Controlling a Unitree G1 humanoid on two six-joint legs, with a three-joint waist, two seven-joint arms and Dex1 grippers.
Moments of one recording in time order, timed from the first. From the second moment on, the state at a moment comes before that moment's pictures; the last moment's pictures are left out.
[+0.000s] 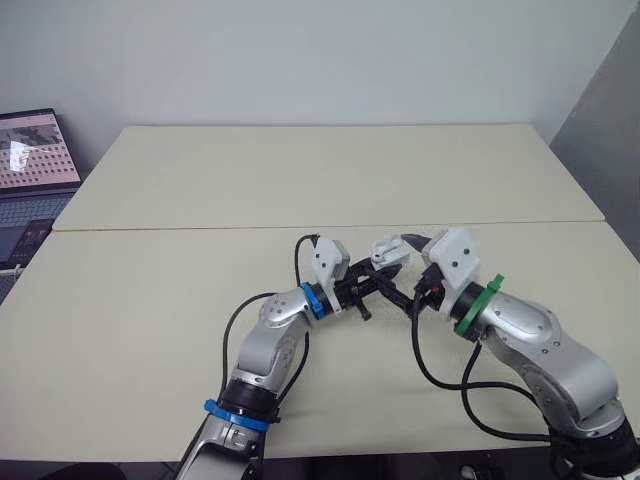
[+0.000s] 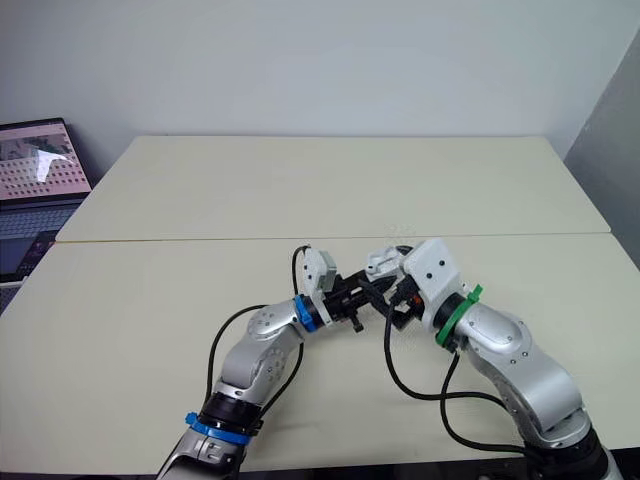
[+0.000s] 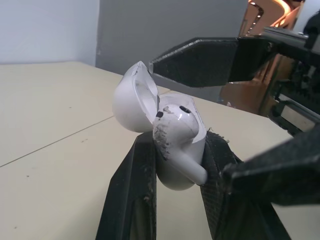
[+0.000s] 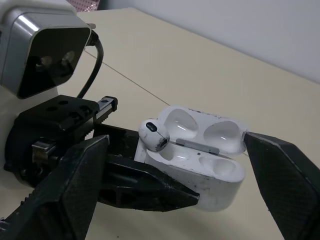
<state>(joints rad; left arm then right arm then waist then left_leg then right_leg) -0.38 0.06 -0.19 0.11 -0.32 0.12 -0.77 -0.24 -0.53 0.18 -0.68 0.33 0.69 0.30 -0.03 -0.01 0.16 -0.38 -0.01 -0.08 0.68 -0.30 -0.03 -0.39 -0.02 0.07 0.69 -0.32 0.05</state>
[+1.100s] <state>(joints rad) -0.38 0.05 -0.19 0.13 -0.26 0.10 -0.74 -0.23 -0.41 0.17 -0.67 0.25 0.74 0.32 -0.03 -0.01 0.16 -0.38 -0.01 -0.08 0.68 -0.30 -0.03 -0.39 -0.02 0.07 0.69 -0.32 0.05</state>
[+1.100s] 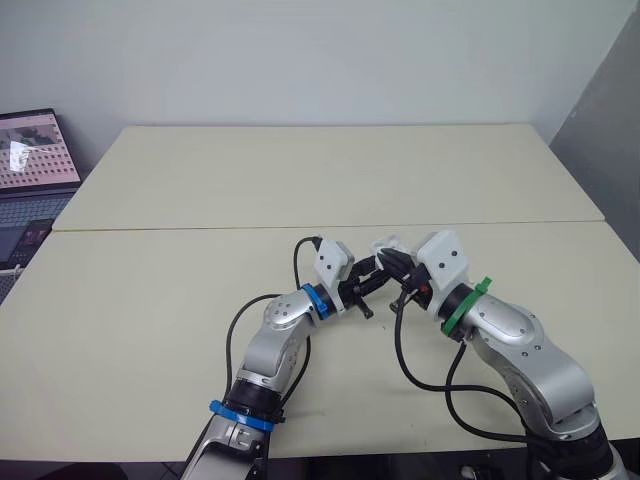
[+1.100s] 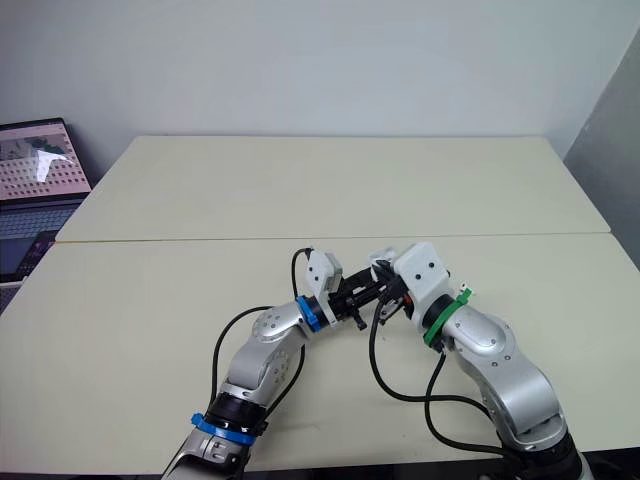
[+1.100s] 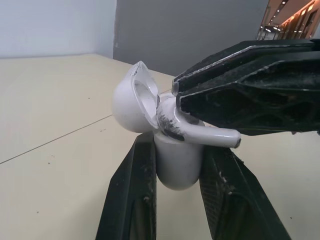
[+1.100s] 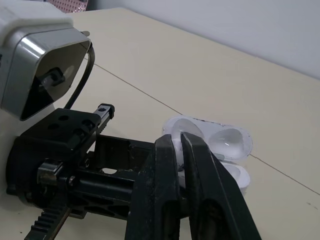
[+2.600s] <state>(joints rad) -0.39 0.07 -0.21 0.16 -0.22 0.01 -0.77 -0.26 -0.42 0.19 -0.72 0.33 0.90 0.28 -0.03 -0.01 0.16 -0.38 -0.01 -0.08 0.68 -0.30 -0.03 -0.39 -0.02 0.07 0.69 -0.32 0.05</state>
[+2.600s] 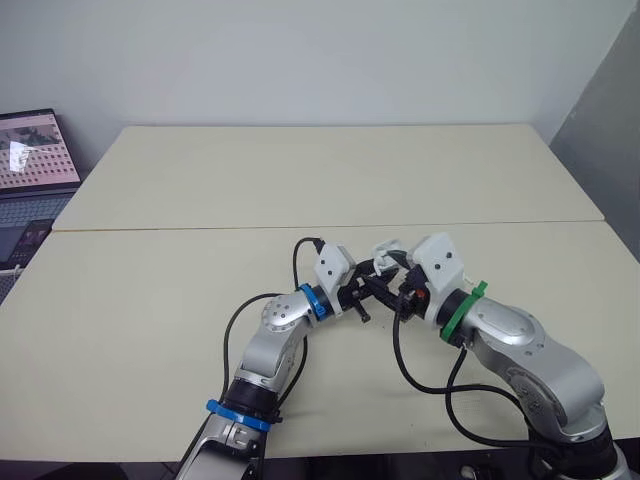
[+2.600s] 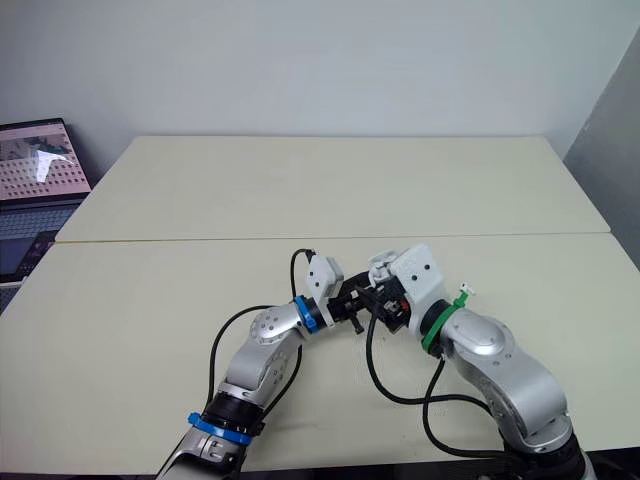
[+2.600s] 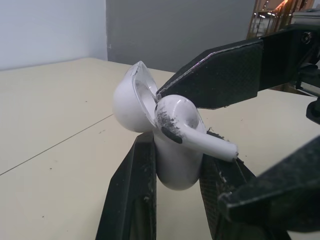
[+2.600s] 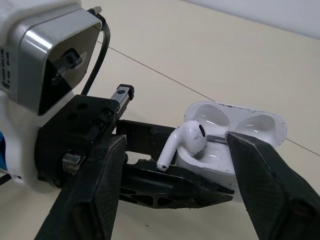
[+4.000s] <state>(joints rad) -0.17 0.37 -0.19 -0.10 -0.34 0.17 -1.00 0.25 -1.13 -0.07 -0.32 0.06 0.01 1.00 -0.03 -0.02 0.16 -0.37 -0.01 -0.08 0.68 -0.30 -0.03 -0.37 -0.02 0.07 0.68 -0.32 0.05</state>
